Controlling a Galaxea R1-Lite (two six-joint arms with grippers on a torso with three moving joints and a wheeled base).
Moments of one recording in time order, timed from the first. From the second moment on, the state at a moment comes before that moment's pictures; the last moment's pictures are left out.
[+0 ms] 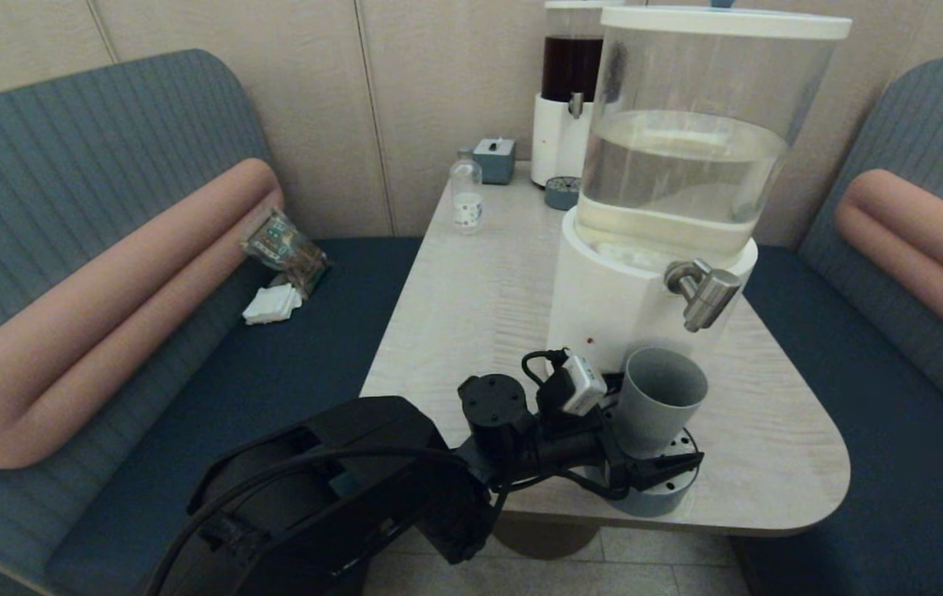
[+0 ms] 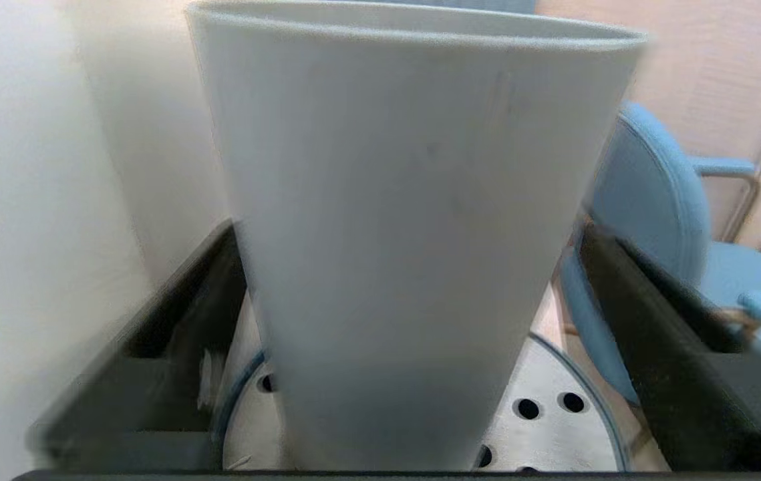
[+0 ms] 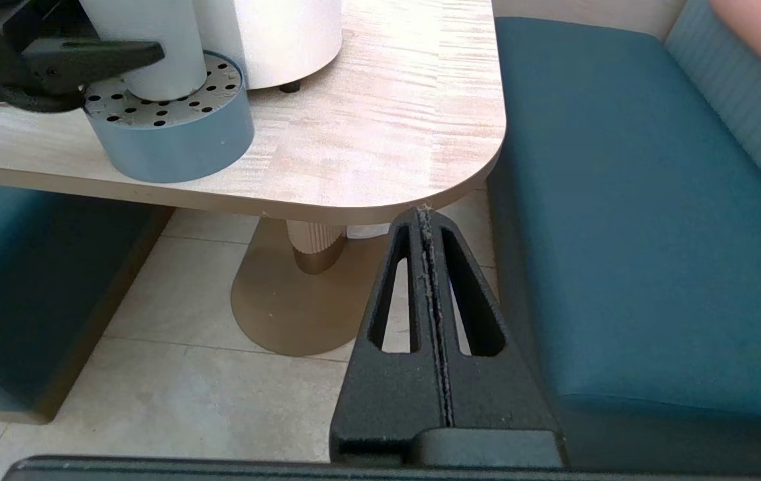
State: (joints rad) left arm -0.75 2.60 -1.36 -1.52 -0.65 -0.03; right arm 0.00 0.00 0.00 0.00 -0.01 0.00
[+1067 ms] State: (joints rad) left arm -0.73 2.42 -1.07 -1.52 -0.65 -0.04; right arm 0.00 0.00 0.00 0.00 -0.01 0.00
